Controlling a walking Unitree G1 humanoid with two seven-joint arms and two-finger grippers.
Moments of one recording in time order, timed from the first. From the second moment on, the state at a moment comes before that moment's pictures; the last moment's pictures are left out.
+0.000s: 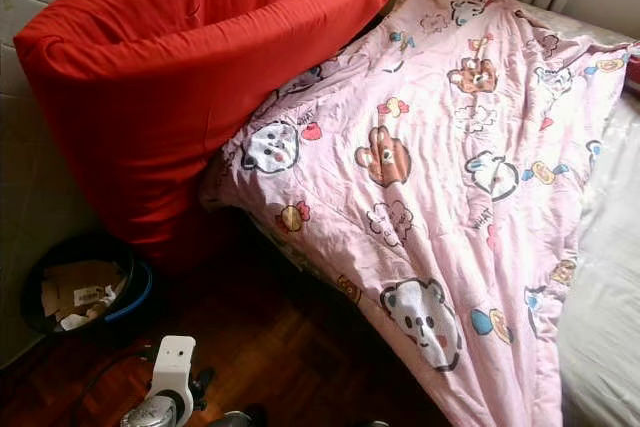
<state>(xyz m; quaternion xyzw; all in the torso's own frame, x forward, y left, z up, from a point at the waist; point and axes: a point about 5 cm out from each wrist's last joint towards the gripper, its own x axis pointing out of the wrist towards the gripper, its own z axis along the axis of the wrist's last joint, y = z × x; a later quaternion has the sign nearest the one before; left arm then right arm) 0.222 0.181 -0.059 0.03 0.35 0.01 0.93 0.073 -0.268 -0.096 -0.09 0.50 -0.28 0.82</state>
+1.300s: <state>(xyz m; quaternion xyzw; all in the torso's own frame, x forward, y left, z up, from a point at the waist) 0.222 0.180 -0.059 0.03 0.35 0.01 0.94 0.101 -0.263 -0.093 -0.07 0.48 -0.26 0.84</state>
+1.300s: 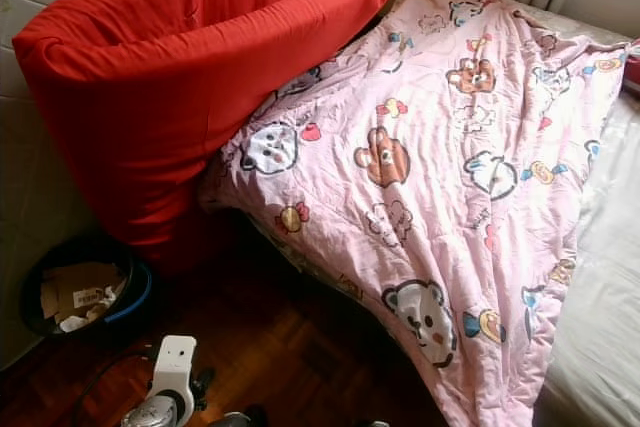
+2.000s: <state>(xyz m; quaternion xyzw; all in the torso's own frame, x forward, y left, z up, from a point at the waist) 0.222 0.180 -0.060 0.03 0.35 0.01 0.93 0.150 -0.215 -0.093 -0.03 0.48 -0.07 0.87</state>
